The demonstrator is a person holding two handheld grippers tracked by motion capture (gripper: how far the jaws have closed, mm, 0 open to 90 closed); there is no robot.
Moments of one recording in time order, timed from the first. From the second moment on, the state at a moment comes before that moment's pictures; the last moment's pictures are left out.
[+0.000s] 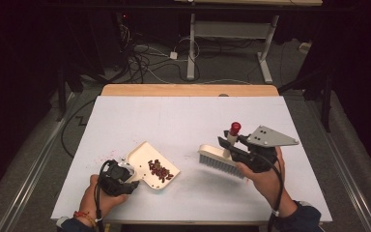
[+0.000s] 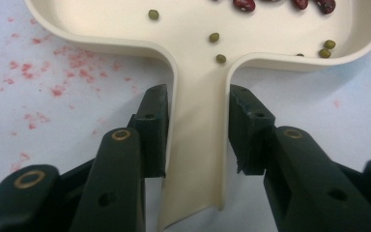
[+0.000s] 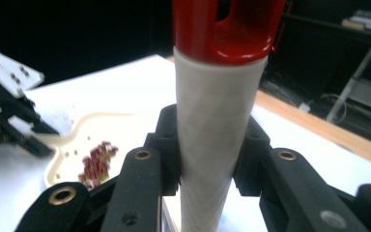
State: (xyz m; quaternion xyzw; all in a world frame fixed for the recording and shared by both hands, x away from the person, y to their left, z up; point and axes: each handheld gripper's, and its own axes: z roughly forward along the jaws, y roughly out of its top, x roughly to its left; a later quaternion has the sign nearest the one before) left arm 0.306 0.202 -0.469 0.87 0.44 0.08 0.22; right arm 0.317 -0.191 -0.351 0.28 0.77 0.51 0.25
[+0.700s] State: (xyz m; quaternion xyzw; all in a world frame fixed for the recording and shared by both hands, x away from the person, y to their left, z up) left arm 0.323 0.206 -0.468 0.86 0.46 0.09 0.22; right arm 0.316 -0.278 -0.358 0.32 0.80 0.48 0.16
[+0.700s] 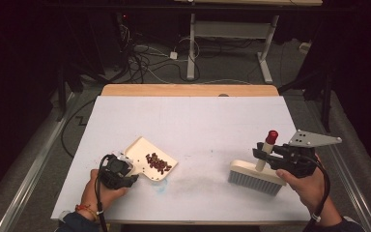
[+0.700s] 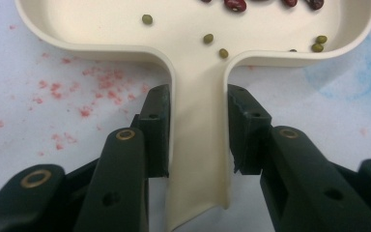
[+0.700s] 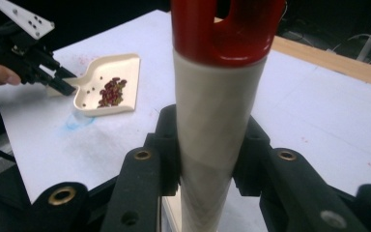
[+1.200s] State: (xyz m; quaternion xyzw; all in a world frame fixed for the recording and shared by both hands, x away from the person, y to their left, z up) left arm 0.334 0.210 -0.474 0.82 0.51 0.12 0.24; right arm 0.373 -0.277 -0.369 0.36 0.80 0.46 0.14
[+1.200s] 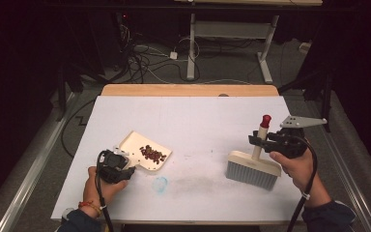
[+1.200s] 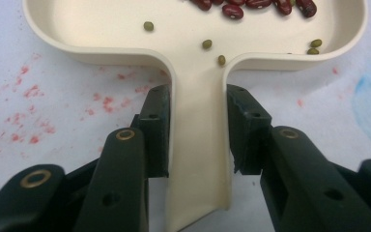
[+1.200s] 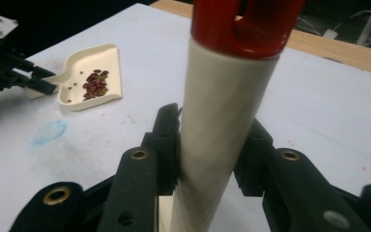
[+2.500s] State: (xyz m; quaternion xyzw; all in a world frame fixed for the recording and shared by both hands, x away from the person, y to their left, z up) left arm 0.289 0.201 -0.468 0.85 0.32 0.25 0.35; right arm 0.427 -0.254 -0.415 0.42 0.75 0.43 0.27
